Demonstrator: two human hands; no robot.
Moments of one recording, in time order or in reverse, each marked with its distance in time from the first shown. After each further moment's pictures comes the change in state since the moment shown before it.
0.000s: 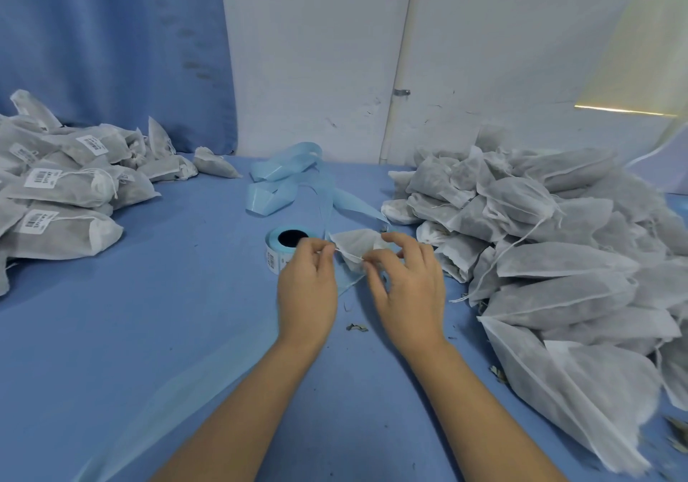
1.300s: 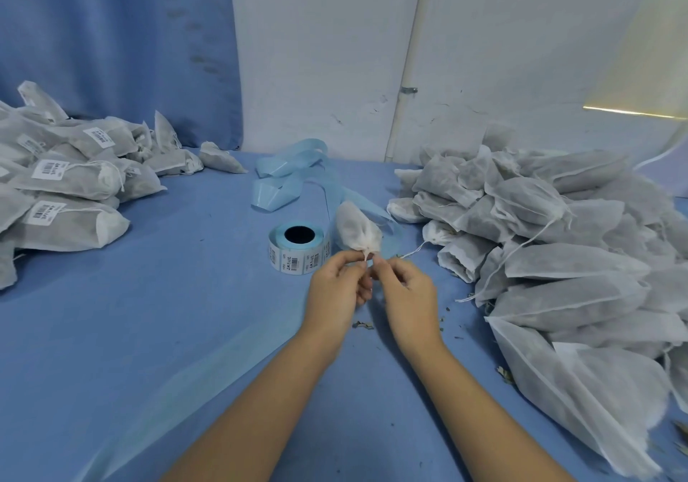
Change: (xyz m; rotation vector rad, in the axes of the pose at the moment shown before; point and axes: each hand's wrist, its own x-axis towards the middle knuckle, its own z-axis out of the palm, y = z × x) left_hand -0.009 0.007 0.015 -0.530 -0.282 -0.407; right_hand -0.004 -0.012 0.006 0.669 -0.220 0.729
